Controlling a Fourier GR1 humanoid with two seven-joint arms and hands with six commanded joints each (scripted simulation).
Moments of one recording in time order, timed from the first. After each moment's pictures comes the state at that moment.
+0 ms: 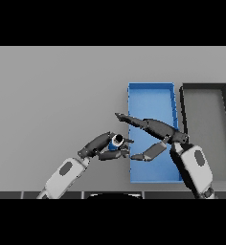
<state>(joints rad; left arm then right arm) -0.25 0.14 -0.59 -1.62 0.10 -0.19 -0.01 -0.36 -0.35 0.24 -1.89 -0.52 0.60 0.31</state>
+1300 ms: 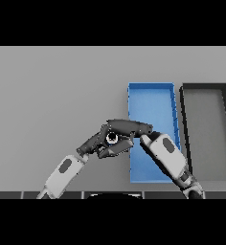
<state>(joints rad) -0.26 0.12 -0.54 -1.60 0.07 -0.25 -0.01 -0.60 -0.16 0.40 -1.70 -0.42 0.68 0.29</state>
